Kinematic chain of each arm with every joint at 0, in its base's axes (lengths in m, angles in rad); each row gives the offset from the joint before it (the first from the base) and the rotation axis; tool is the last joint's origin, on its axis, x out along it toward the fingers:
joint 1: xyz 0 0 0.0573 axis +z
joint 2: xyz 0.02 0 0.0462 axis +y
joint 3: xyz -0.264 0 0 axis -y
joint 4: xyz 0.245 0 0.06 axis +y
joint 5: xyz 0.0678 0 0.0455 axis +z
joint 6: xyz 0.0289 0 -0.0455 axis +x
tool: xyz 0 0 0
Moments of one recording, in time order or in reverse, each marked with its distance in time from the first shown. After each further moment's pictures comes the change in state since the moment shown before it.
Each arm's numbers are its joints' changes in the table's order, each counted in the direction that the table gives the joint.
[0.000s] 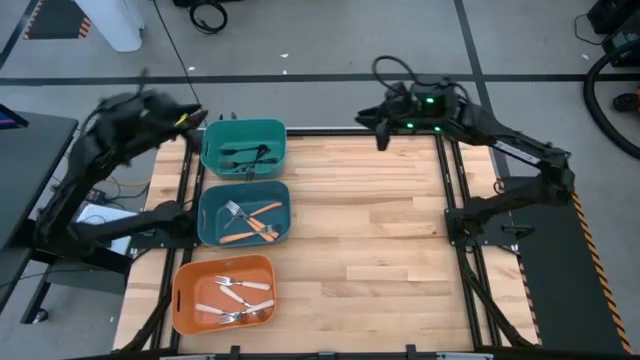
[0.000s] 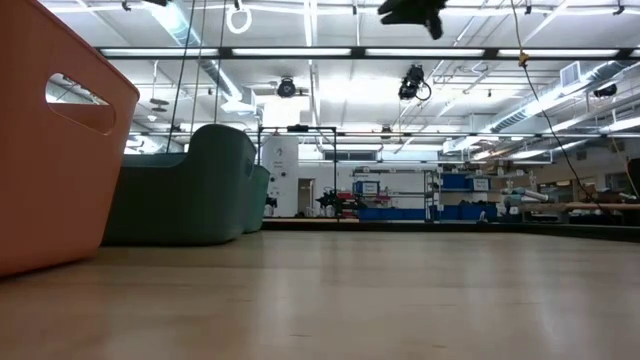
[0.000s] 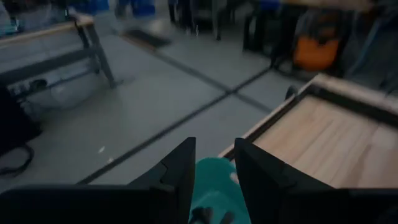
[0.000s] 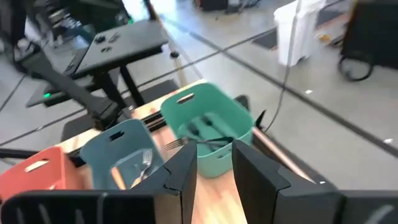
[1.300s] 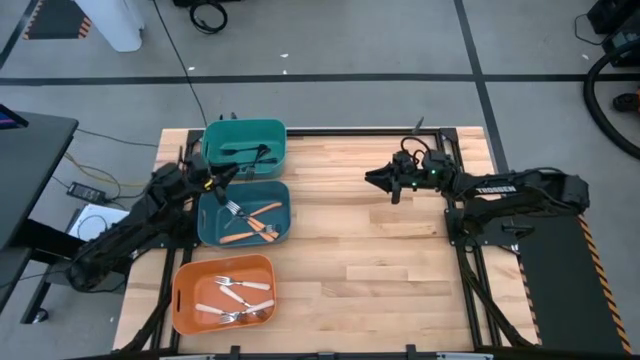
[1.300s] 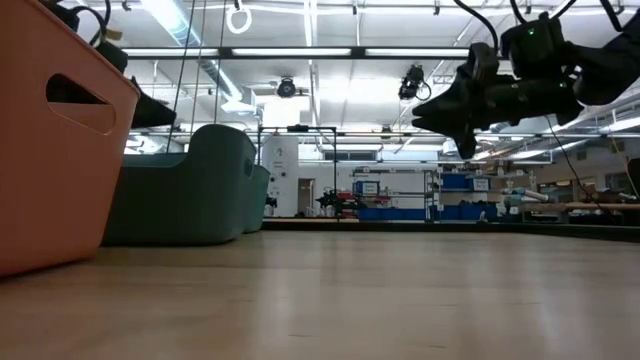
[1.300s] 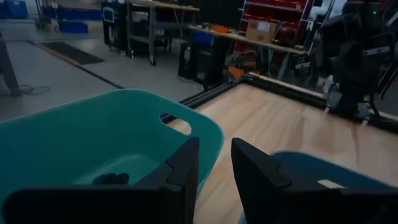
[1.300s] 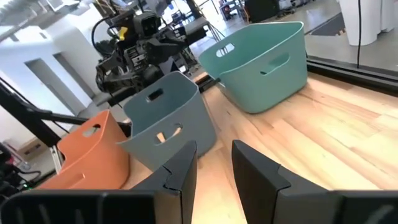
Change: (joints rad) left arm -0.003 -0.669 -1.186 -0.724 -0.277 -0.147; right arm -0.018 -0.165 -1.147 -1.184 0.207 0.245
